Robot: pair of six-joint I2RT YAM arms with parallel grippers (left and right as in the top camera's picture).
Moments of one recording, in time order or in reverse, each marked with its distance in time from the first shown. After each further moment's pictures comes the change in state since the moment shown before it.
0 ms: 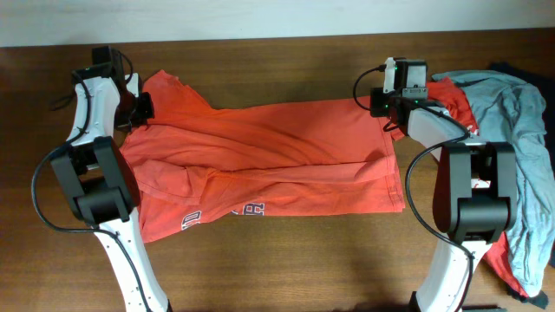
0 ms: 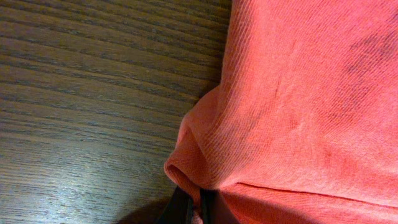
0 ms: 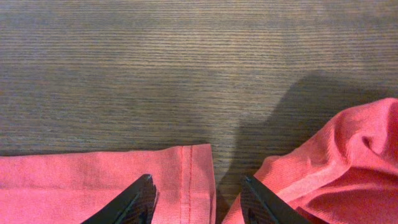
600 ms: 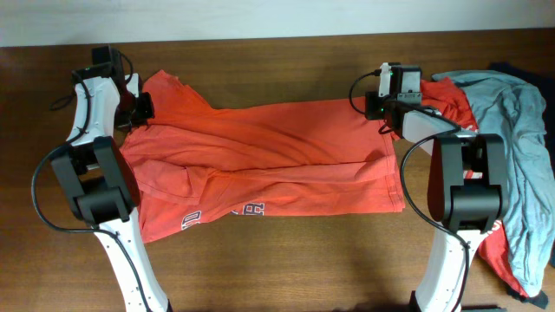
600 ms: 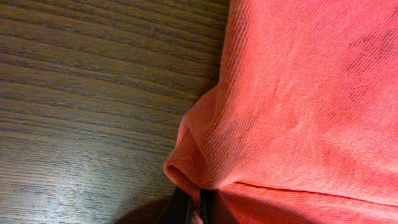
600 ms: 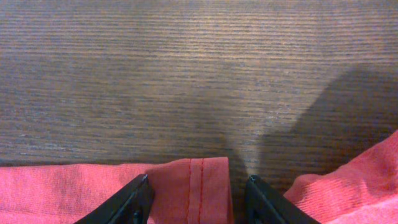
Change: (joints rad) left arm 0.000 0.000 0.000 -0.004 0.003 0.000; right arm 0.000 0.087 0.002 0.093 -0.034 0.000
